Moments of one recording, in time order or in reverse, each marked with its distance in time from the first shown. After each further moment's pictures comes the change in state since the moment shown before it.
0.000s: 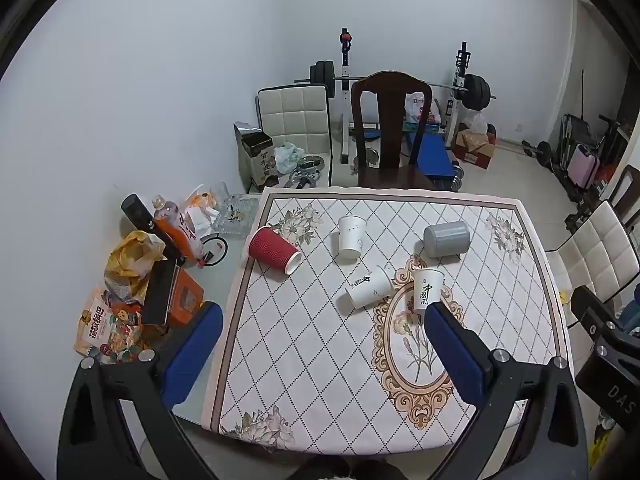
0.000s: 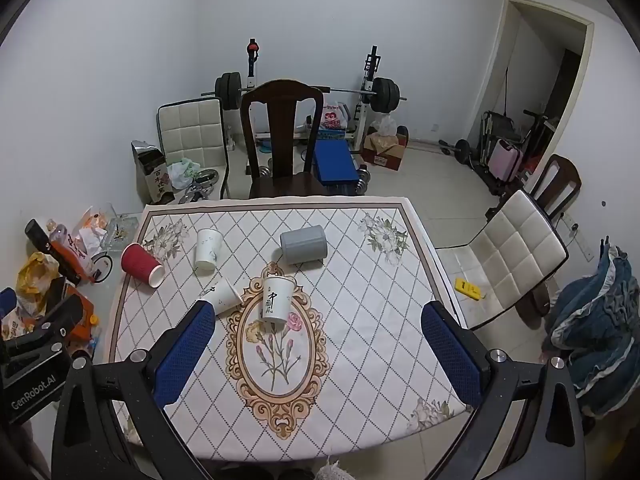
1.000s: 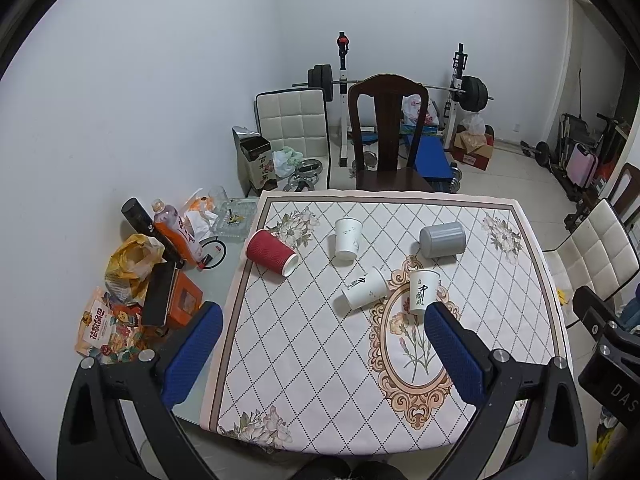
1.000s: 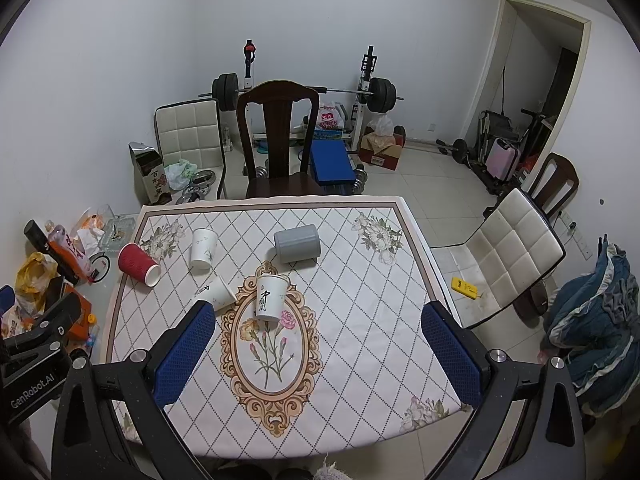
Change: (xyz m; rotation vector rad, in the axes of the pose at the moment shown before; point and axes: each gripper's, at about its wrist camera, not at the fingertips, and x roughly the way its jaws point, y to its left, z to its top) left arm -0.005 -0.009 0.001 0.005 -0.010 0.004; right arm -0.004 -0.011 -0.005 -0.005 0.000 -0.009
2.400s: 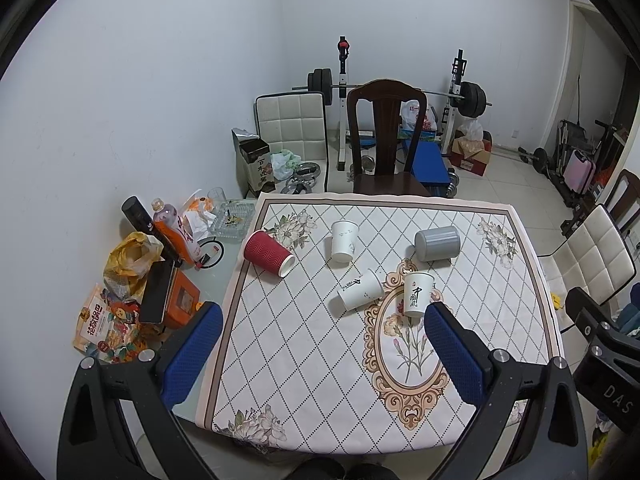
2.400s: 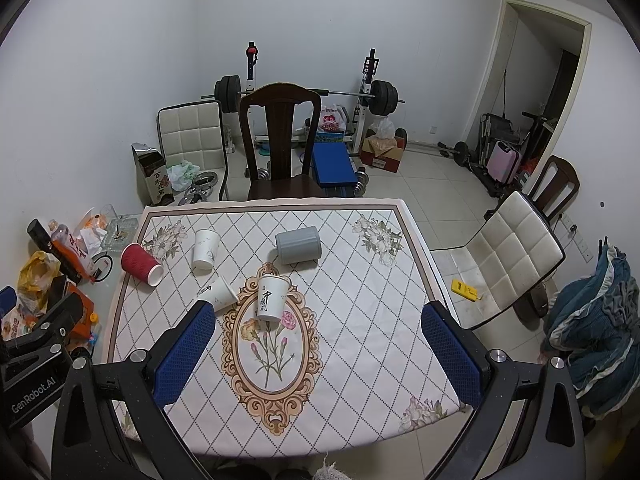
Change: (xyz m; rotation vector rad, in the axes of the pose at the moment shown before) left arm -0.007 -0.002 0.002 -0.010 -0.008 -0.007; right arm 0.000 -0.002 0.000 -0.002 -0.003 0.001
